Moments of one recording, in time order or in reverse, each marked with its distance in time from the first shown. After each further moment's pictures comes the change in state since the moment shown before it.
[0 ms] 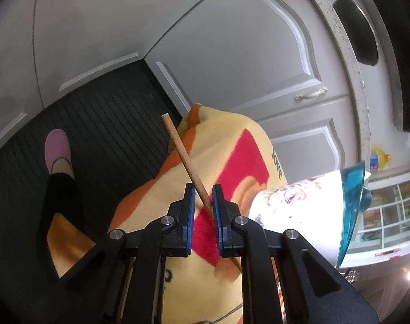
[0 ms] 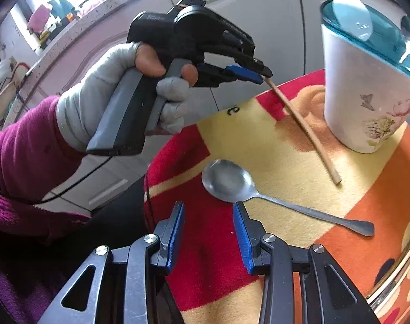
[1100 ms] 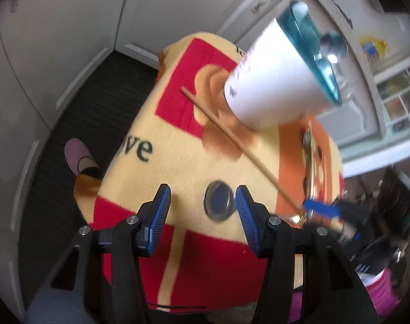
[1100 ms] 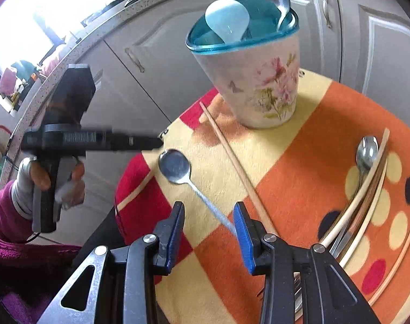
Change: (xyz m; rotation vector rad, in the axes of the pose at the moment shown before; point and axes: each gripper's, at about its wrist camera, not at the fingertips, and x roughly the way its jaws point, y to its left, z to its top) left arm -0.031 -0.042 -0.099 0.447 0.216 0.140; right arm -0.052 -0.065 -0.027 0.257 -0.115 -0.075
